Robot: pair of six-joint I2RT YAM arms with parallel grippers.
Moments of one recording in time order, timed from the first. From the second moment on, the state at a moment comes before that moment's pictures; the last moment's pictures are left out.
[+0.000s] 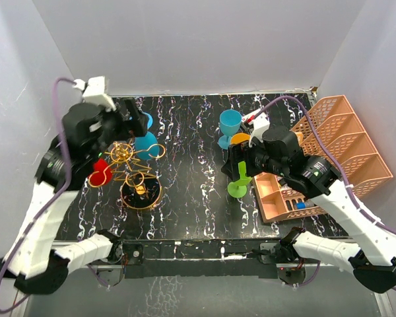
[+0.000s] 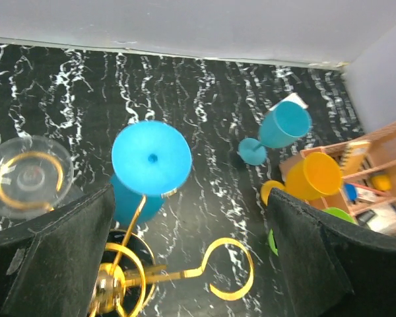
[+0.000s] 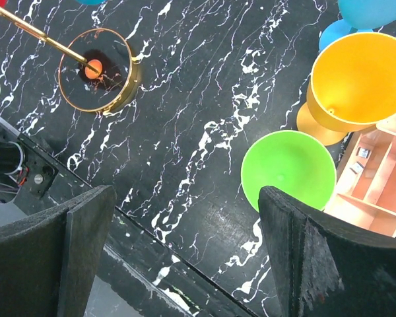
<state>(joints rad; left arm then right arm) -0.50 0.99 1.54 -0.82 -0.23 -0.38 0.71 0.99 1.25 -0.82 -0.04 0.29</state>
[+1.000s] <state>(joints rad) 0.30 0.86 1.47 -0.99 -0.29 -0.67 0.71 0.95 1.20 -0.77 -0.23 0.24</state>
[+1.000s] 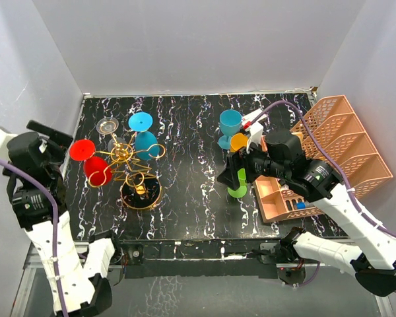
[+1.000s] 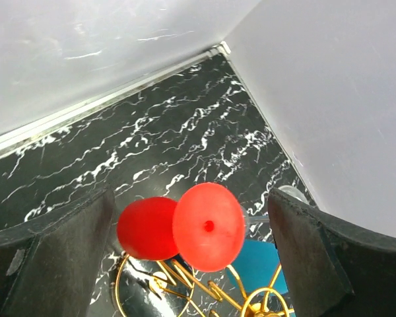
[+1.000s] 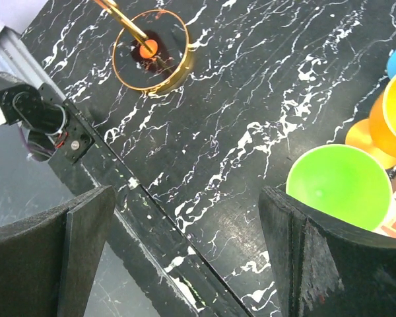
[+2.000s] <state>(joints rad) 0.22 0.80 1.34 -1.09 -0.25 -0.94 0.71 0.84 1.17 -0.74 -0.33 0.16</state>
